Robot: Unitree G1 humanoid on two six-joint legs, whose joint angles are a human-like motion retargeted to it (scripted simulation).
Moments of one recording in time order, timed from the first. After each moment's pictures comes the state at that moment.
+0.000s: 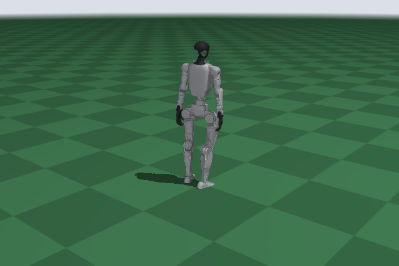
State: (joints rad) left arm 0.15 0.09 0.43 1.51 0.30 0.02 -0.09; right arm -0.02 -0.15 -0.12 1.64 -0.45 -0.08 0.06; waist -0.10 -0.04 -0.02; left_leg 0.02 -0.06 0.15 0.02 -0.01 0.02; right_leg 0.11 -0.09 -0.44 0.00 0.02 0.02
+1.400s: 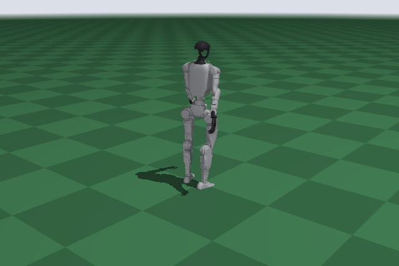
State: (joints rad) left arm -0.27 0.08 0.16 1.26 0.29 -0.10 -0.05; right arm 0.28 -0.21 -0.18 1.70 -0.45 0.00 -0.10; waist -0.14 -0.04 0.02; left_leg -0.01 -0.06 0.14 0.02 0.00 0.01; right_leg 0.12 -0.10 -0.49 -0.01 0.03 0.02
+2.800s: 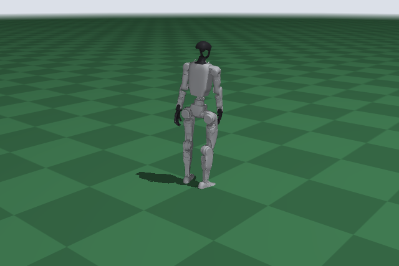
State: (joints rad) left arm 0.10 0.08 0.43 1.69 0.26 0.03 0.01; right arm -0.30 -0.02 0.10 1.54 -0.31 -0.15 0.13; waist -0.09 -0.02 0.04; left_leg 0.03 -0.04 0.25 -0.01 -0.02 0.00; right_leg 0.04 -0.10 -0.36 0.02 0.06 0.01
